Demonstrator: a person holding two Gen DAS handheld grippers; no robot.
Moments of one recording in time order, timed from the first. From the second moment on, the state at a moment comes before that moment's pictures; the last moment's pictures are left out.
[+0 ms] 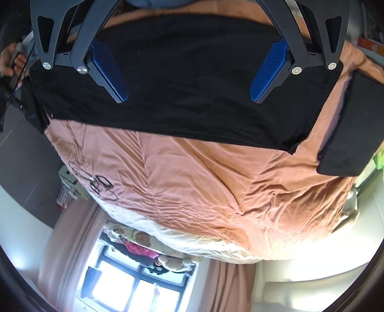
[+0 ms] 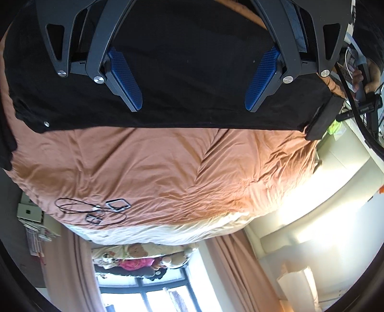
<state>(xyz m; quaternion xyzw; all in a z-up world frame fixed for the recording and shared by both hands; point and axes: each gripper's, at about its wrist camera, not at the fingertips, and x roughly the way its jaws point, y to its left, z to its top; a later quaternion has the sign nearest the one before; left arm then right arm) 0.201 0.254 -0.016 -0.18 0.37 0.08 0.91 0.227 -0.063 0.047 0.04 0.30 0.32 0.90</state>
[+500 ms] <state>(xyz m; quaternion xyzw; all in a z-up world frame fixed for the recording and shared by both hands) 0.272 0.306 -0.056 -0.24 0.39 0.14 0.88 0.343 0.006 0.030 -0.02 0.34 0.39 0.86</state>
